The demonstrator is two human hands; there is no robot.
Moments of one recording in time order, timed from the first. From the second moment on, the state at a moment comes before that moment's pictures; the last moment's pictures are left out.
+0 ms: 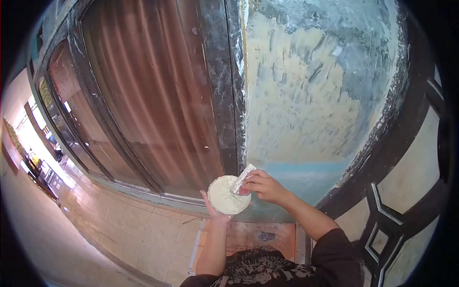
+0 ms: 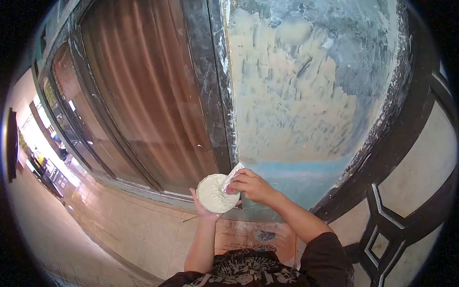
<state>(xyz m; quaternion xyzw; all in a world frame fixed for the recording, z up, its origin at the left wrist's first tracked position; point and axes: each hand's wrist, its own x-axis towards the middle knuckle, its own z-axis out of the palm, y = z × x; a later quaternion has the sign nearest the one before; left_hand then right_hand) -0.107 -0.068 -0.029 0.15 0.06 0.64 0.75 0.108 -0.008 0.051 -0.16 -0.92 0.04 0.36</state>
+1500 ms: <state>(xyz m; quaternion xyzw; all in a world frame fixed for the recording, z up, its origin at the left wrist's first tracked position) -0.102 -0.078 -0.057 0.14 0.02 0.61 0.78 0.189 0.046 0.011 -0.51 -0.75 0.00 0.42</state>
